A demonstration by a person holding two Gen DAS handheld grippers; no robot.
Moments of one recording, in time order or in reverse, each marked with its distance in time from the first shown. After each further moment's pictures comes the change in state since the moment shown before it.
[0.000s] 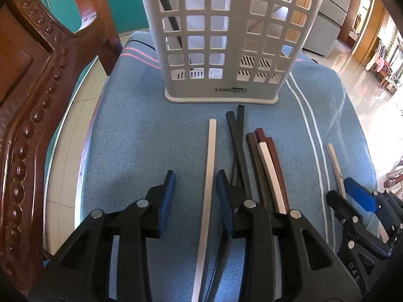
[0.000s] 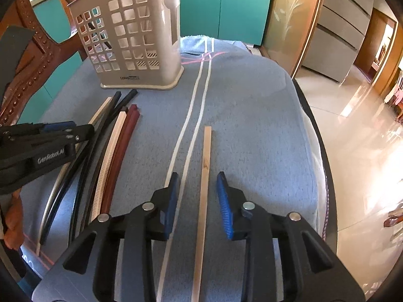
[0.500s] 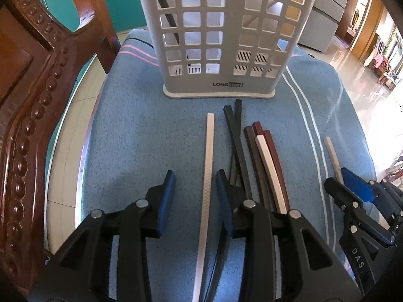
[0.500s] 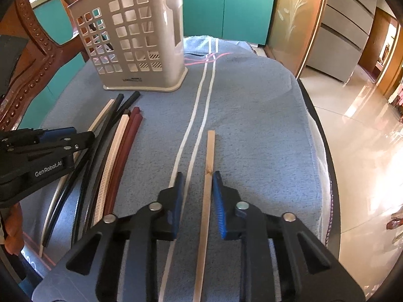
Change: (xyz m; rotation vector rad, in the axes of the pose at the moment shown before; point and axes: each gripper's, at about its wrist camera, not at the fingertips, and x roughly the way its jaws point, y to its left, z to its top) left arm -0.002 -0.002 -0.005 0.010 0.016 -0.013; right arm 0.003 0.002 0.006 -0.012 0.011 0.046
